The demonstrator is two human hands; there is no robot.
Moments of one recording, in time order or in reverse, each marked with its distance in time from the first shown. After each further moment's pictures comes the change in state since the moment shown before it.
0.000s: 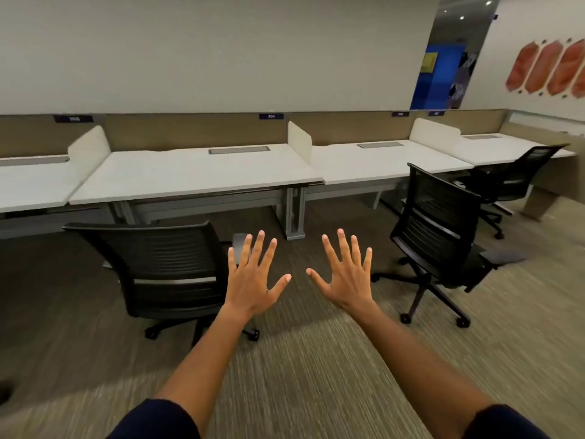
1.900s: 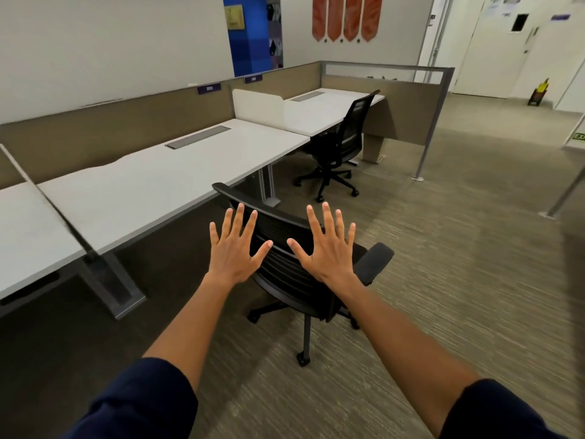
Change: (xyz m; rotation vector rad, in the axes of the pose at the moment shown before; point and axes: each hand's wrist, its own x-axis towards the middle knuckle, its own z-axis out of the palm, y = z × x) left_hand 0.657 0.465 0.386 -0.105 -0.183 0.469; right_hand 0.355 0.674 0.069 -0.033 0.139 0.565
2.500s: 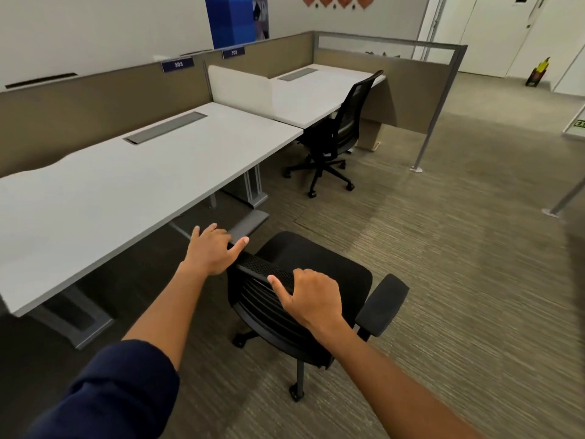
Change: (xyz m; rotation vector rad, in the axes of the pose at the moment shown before) left_hand 0.262 -0.078 0.080 0.044 -0.322 -0.026; right_hand 0.162 0.012 0.089 -0.116 -0.117 0.031
